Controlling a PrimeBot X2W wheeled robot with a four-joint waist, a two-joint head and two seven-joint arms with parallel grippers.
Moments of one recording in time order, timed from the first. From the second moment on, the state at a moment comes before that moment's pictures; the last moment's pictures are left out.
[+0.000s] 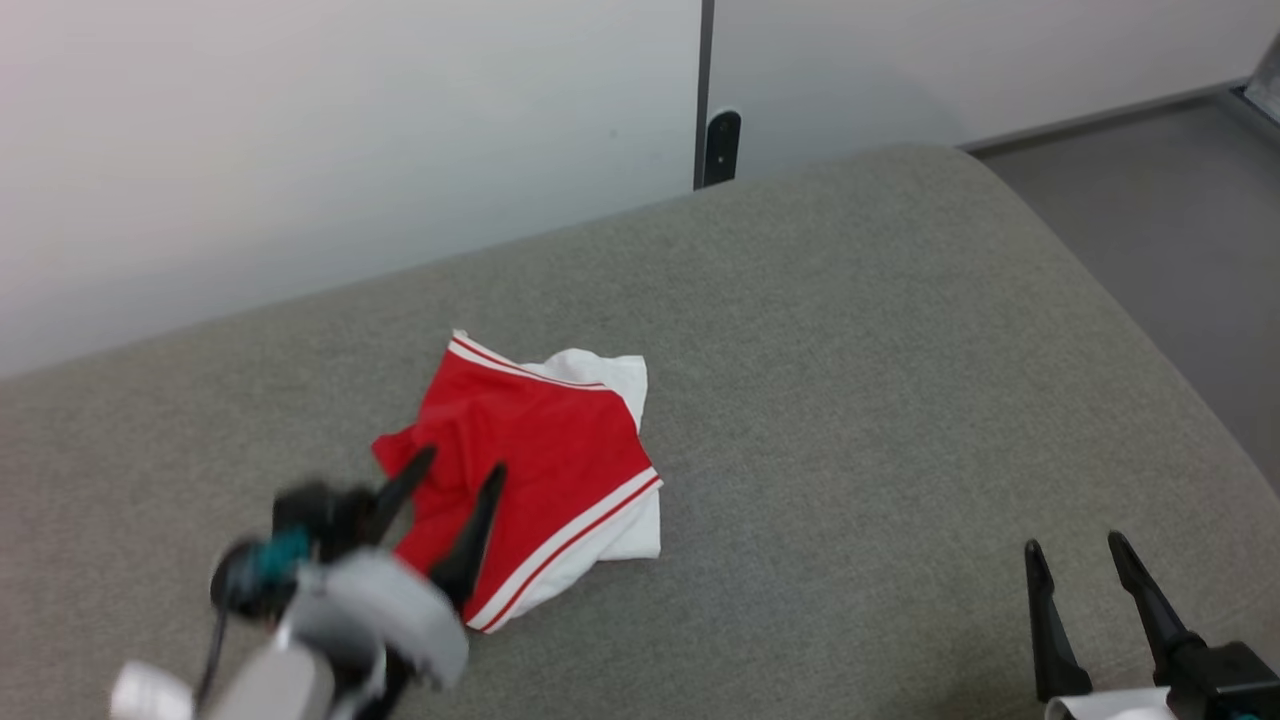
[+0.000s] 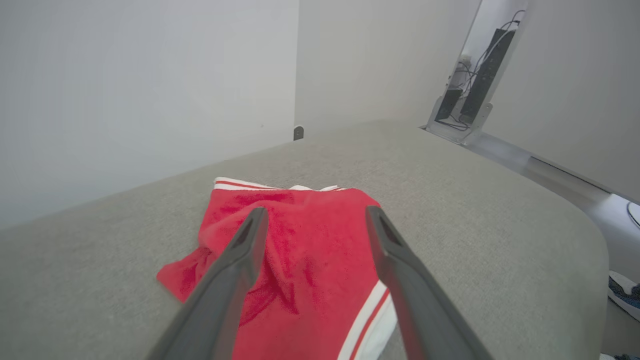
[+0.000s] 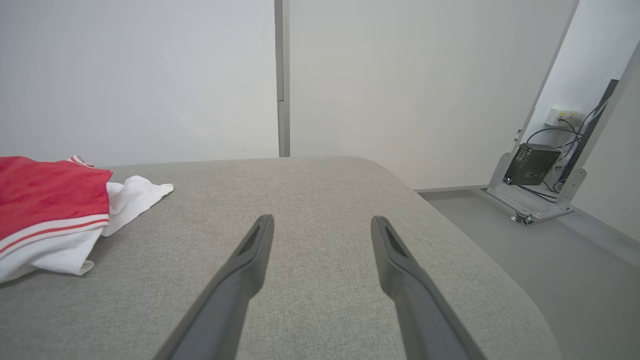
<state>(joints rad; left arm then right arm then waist) -0.21 0.32 -0.28 0.23 -0.43 -0.13 -0.09 0.09 -0.05 -0.05 0.06 0.03 0.13 -0.26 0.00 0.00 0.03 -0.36</state>
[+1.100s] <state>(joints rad) -0.82 0.39 -0.62 0.43 -0.65 -0.05 1.07 0.00 -0.05 0.04 0.11 0.13 0.13 -0.26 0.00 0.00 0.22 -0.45</state>
